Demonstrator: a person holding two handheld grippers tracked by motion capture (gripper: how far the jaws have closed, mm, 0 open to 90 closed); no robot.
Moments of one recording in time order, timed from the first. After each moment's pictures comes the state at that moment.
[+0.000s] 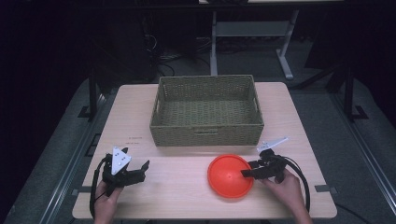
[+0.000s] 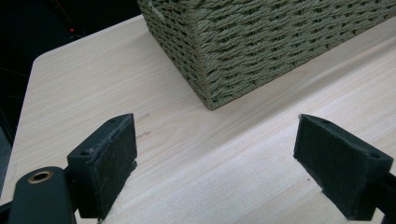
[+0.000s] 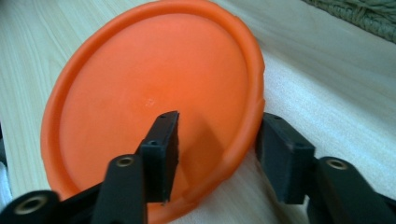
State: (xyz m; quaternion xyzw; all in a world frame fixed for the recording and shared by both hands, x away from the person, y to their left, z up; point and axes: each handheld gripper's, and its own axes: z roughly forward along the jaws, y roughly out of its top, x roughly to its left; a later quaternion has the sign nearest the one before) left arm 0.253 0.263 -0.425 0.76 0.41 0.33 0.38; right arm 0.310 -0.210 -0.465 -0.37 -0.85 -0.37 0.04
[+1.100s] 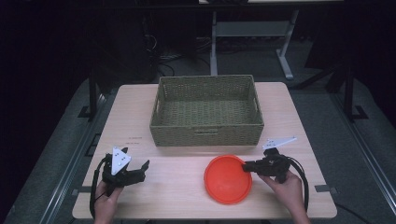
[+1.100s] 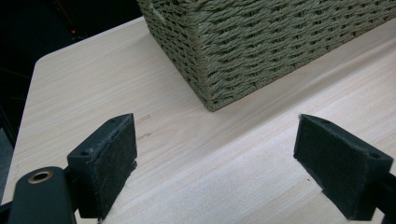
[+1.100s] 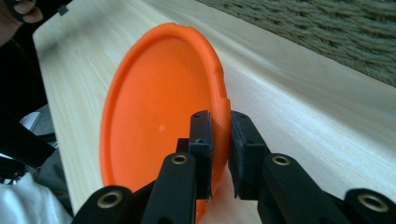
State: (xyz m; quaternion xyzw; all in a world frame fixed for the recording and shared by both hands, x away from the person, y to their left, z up) left arm 0.252 0.263 -0.424 0.76 0.40 0.33 0.38; right arm 0.296 -0.211 -0.438 -0.38 -0.82 -0.43 0.04
